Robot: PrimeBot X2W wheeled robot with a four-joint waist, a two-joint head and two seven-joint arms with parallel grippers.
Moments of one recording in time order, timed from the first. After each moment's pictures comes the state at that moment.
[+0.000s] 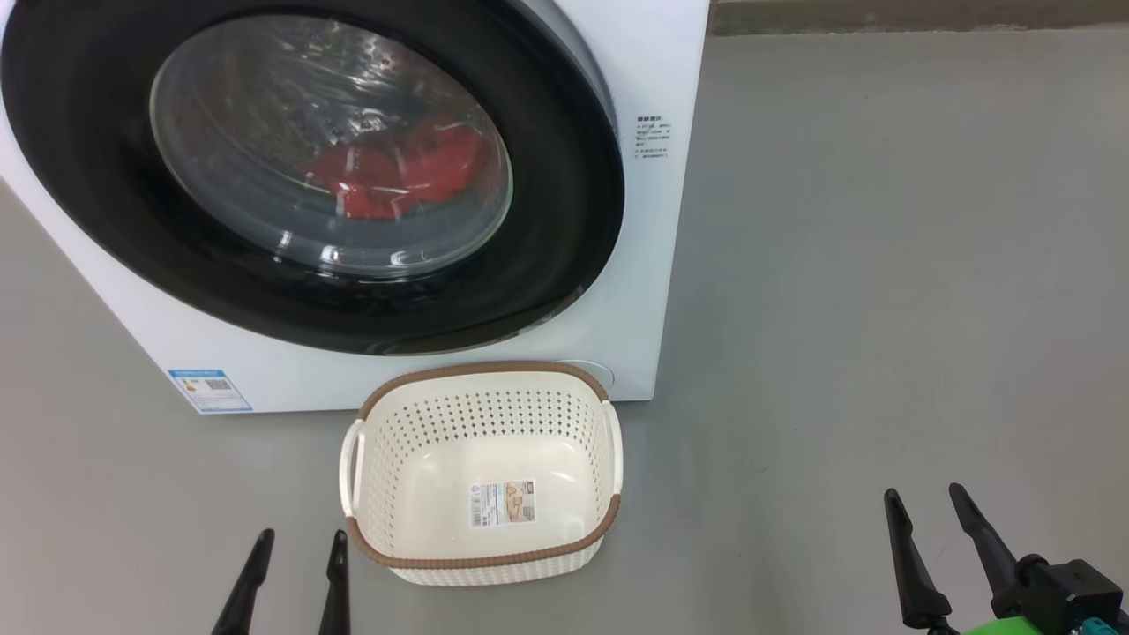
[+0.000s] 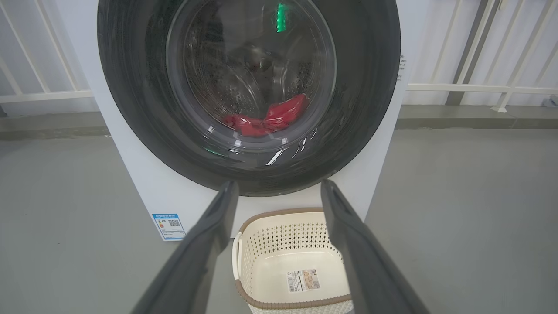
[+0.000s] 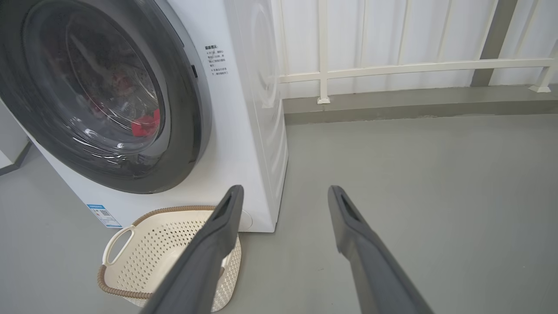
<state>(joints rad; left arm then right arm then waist) 0.11 0.04 0.01 0.11 -0.11 -0.05 -0.25 0.13 -0.04 -0.08 0.19 0.26 0.13 -0.25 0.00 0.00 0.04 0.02</state>
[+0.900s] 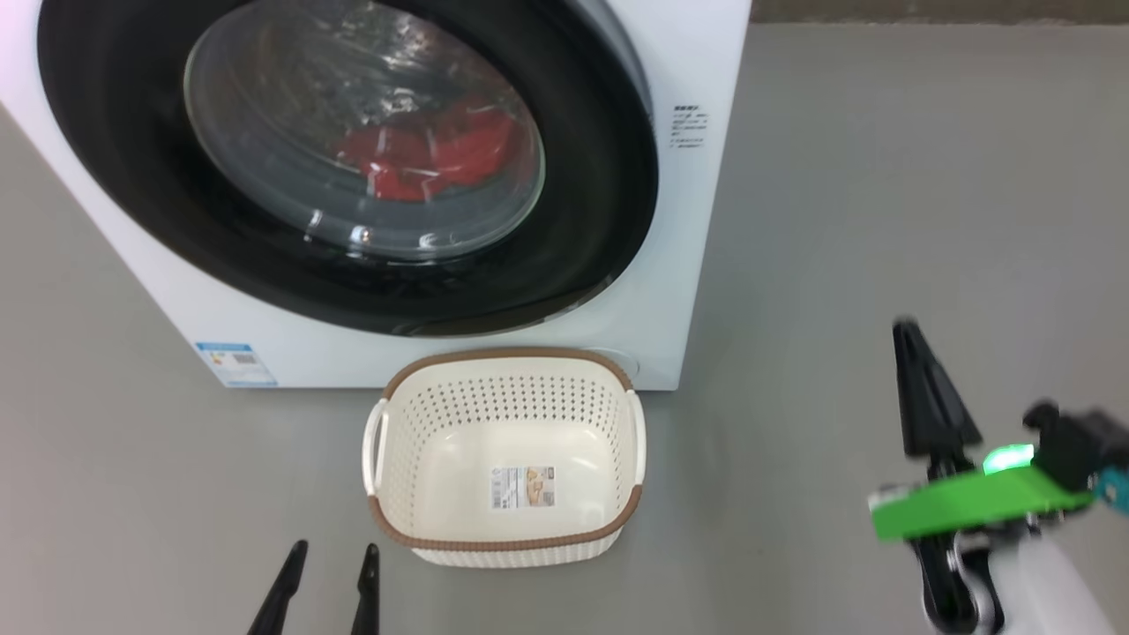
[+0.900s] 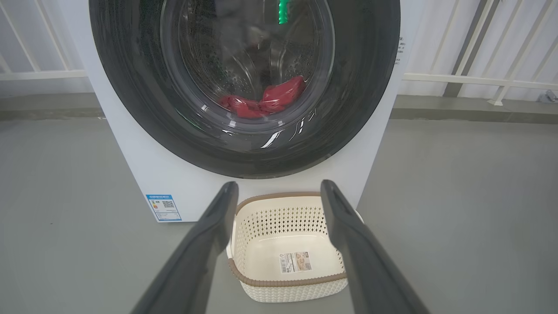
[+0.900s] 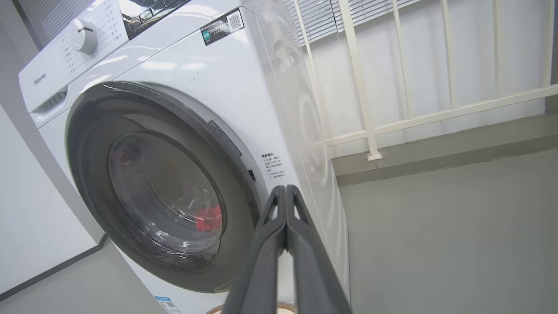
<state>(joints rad) 0.12 0.04 -0.05 0.11 -0.13 -0.05 -0.25 -0.14 -0.04 -0.01 0.20 0.49 0.13 -0.26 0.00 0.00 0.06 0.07</state>
